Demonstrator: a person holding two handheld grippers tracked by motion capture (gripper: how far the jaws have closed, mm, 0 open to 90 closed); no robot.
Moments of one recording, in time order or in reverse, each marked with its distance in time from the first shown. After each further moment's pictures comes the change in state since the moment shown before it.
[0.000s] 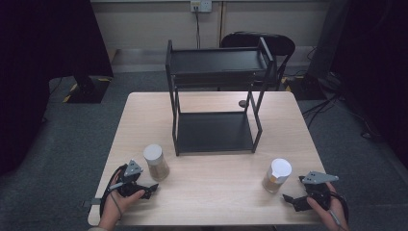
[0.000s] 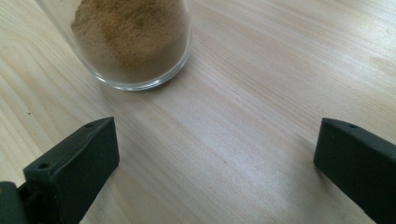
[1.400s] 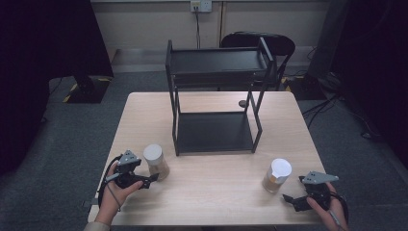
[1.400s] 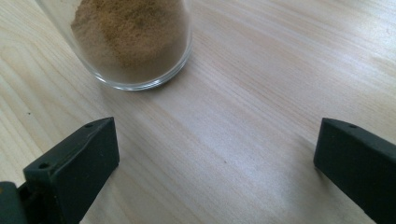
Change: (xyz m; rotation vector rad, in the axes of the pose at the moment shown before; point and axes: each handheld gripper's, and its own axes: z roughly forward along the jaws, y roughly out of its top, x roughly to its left) left arm 0.016 0.018 -0.015 -0.099 -0.060 -0.063; right arm 0.000 0.000 0.000 0.000 0.000 0.000
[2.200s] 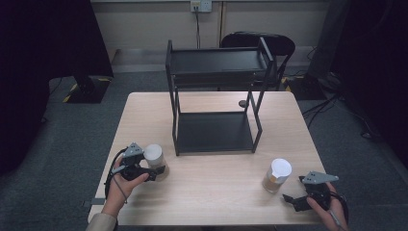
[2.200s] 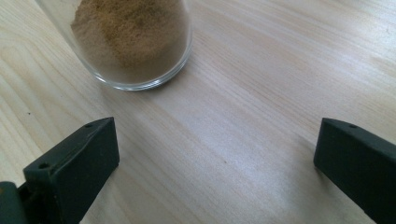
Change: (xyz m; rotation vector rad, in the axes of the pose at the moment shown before) left arm 0.002 0.017 0.014 -0.058 -0.051 -0.018; right arm 0.000 0.000 0.000 0.000 0.000 0.000
